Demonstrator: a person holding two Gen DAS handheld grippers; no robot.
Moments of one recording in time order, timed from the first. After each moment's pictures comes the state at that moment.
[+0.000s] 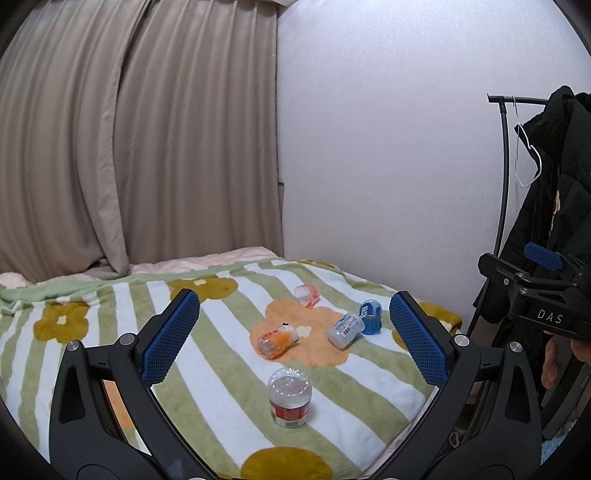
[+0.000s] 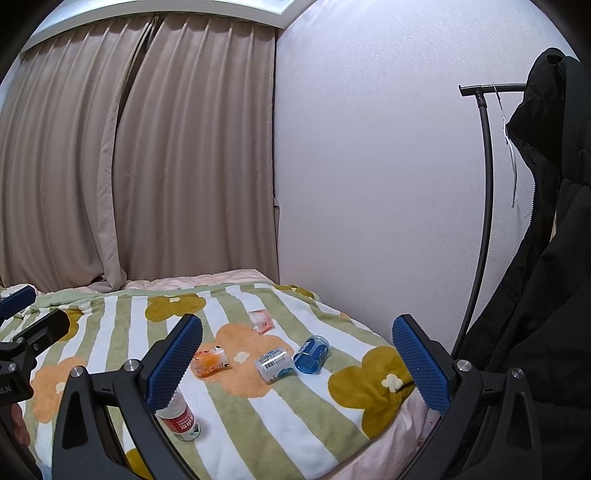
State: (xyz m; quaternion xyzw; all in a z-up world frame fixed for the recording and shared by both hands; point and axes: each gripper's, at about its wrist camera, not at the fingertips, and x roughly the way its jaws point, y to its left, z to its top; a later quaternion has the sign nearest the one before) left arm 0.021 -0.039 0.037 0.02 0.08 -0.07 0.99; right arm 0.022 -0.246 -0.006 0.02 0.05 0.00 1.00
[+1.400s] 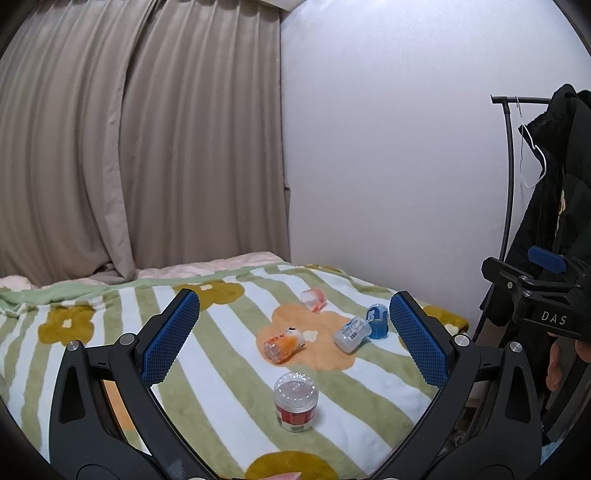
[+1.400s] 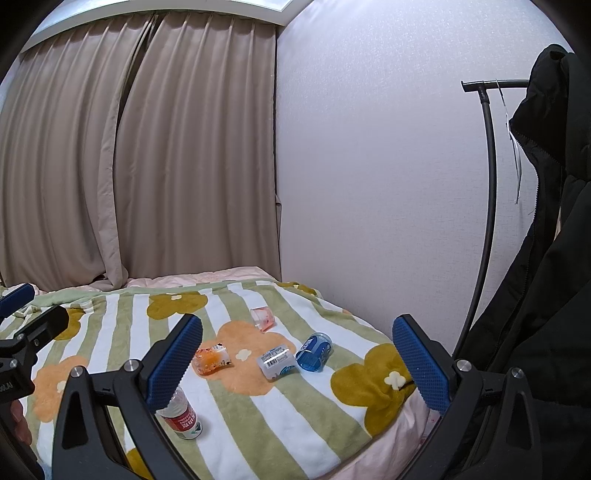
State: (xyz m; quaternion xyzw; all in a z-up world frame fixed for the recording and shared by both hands) left arm 0.018 -0.038 0.033 0.02 0.07 -0.05 1.00; right arm 0.022 -0.246 -0.007 0.02 0.05 0.01 1.00
